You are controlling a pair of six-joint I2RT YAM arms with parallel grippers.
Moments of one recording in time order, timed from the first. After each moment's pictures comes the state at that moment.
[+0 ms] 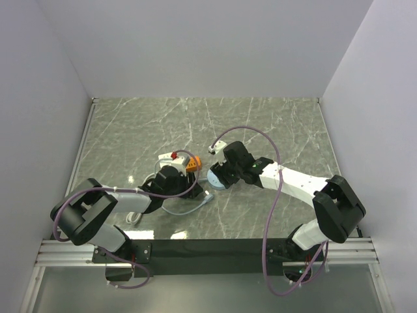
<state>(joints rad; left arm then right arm) -0.71 1.47 0.41 0.50 0.11 -0.57 0.73 1.48 0.89 -0.29 0.01 -0.11</state>
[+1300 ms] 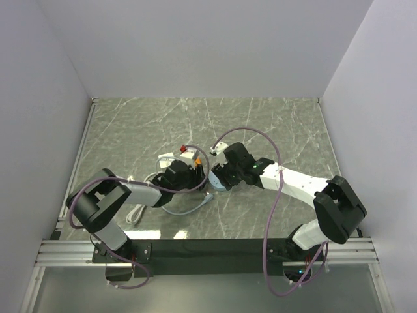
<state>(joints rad) -0.75 1.61 0.53 0.59 -0.03 -0.45 0.73 1.47 0.88 -0.32 0.01 -0.08</state>
